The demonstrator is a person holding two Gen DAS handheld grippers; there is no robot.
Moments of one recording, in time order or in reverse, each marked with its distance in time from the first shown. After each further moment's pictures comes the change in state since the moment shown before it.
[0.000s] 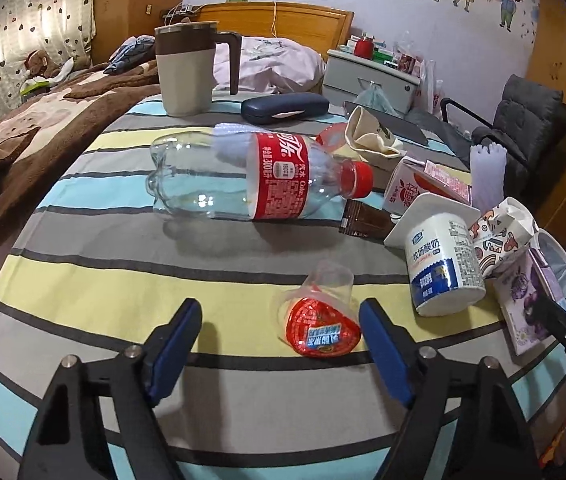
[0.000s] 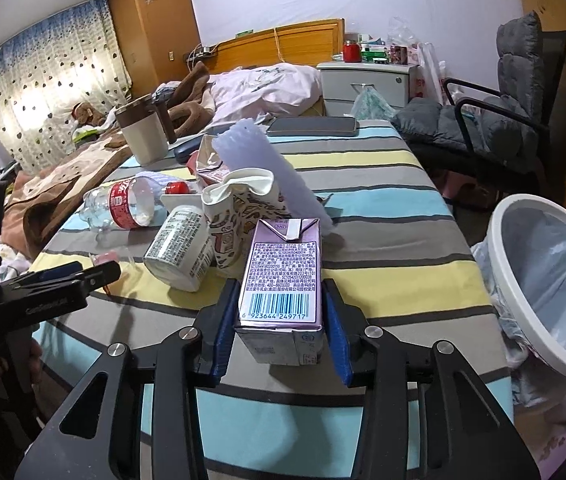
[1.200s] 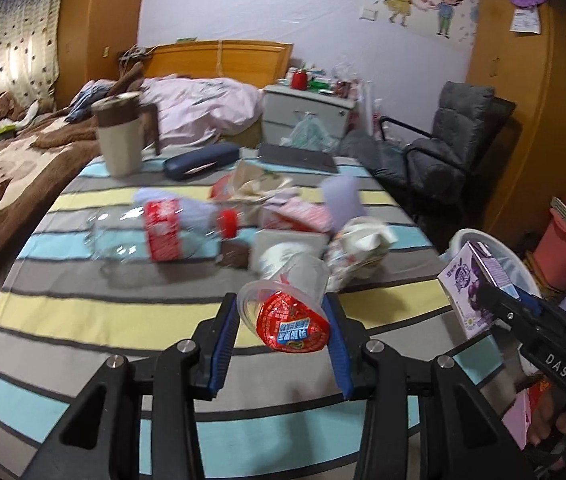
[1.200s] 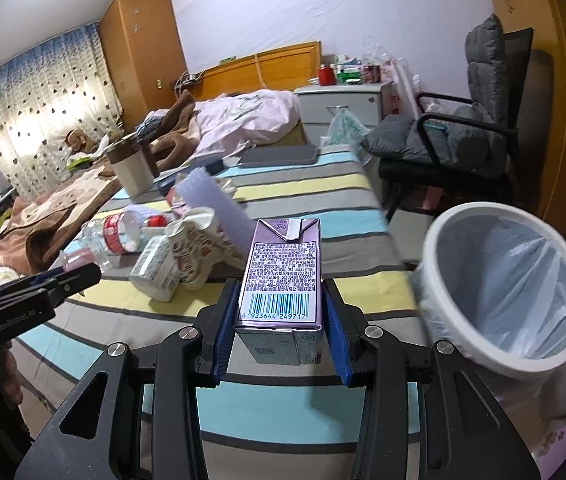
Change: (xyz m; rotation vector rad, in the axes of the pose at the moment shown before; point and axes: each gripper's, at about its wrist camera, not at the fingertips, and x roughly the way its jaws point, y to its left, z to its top) left arm -0.067 -0.083 0.001 0.113 -0.121 -0.127; right arm -0.040 -0.042 -0.001 0.043 -0.086 -0.030
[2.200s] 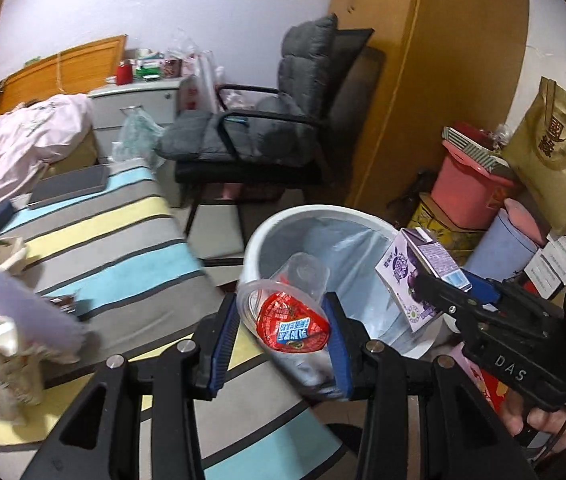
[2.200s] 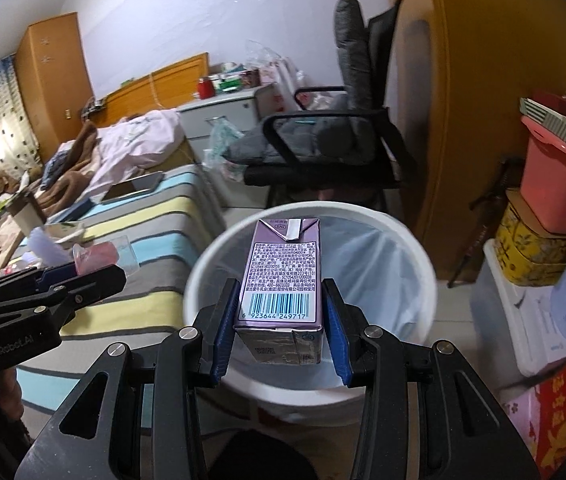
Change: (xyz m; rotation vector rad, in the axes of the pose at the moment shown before) left arm 0.074 -0.227 0.035 0.272 0.105 -0.374; right arm -0.038 -0.143 0.004 0.160 -0.003 -0.263
